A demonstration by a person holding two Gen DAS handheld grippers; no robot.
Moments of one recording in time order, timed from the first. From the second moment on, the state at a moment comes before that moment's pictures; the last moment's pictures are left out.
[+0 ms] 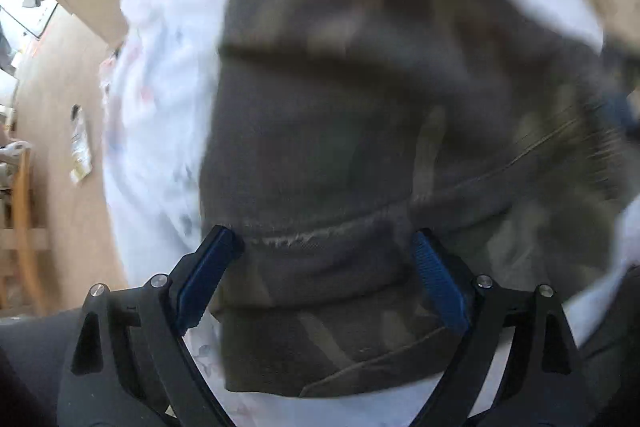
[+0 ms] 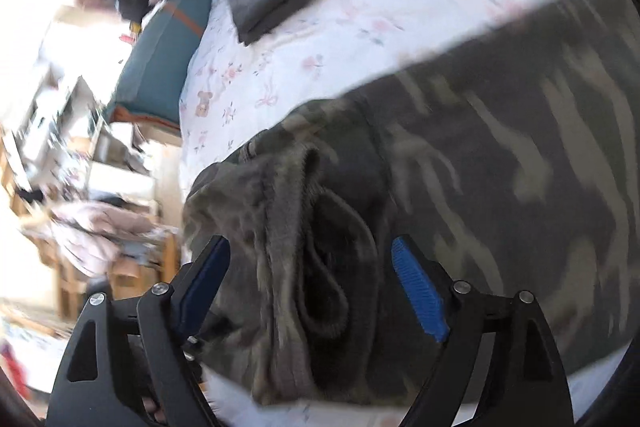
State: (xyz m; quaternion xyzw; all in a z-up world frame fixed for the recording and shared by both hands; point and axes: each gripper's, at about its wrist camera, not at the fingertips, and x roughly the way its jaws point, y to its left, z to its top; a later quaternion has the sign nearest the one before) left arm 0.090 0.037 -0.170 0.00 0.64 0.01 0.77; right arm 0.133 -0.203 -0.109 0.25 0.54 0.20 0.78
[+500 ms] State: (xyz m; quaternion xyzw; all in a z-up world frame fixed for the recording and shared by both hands) left arm 0.097 0.066 -0.176 -0.07 0.65 -0.01 0.76; right arm 0.178 -0.150 -0.089 0.15 0.49 0.23 0.83
